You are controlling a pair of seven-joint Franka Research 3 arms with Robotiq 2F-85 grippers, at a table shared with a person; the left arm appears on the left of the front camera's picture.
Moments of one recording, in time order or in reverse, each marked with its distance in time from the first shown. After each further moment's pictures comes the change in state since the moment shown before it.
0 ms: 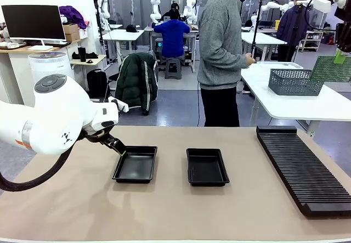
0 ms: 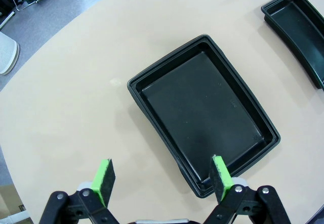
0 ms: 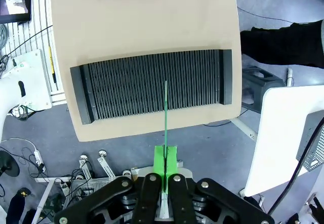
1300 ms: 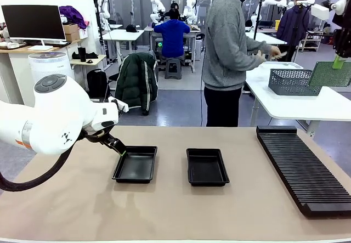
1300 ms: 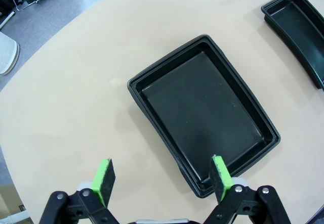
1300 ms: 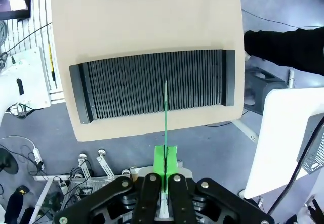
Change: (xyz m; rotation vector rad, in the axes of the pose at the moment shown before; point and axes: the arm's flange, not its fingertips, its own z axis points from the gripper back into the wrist) left arm 0.000 0.000 0.000 0.000 0.000 0.000; right arm -0.001 0.000 -0.011 0.005 0.004 0.013
